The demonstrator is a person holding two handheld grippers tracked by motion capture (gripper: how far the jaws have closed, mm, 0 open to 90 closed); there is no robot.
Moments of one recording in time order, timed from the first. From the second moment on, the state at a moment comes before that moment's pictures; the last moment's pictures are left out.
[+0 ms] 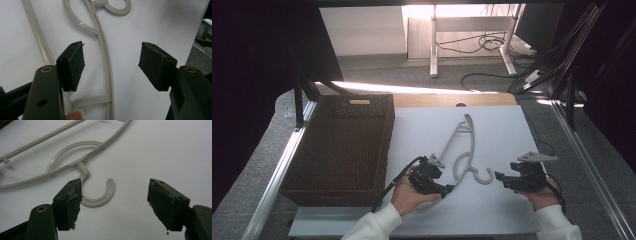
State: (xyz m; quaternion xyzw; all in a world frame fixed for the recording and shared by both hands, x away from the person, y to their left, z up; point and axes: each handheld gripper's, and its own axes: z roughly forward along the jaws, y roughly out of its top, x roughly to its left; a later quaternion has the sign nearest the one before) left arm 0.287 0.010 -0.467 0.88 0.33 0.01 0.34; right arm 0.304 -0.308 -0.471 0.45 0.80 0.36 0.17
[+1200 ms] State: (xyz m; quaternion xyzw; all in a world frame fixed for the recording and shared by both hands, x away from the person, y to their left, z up) left arm 0.306 -0.048 -0.508 0.89 0.35 0.03 0.28; right arm 0.306 -0.316 -0.474 0.47 0.79 0.35 0.17
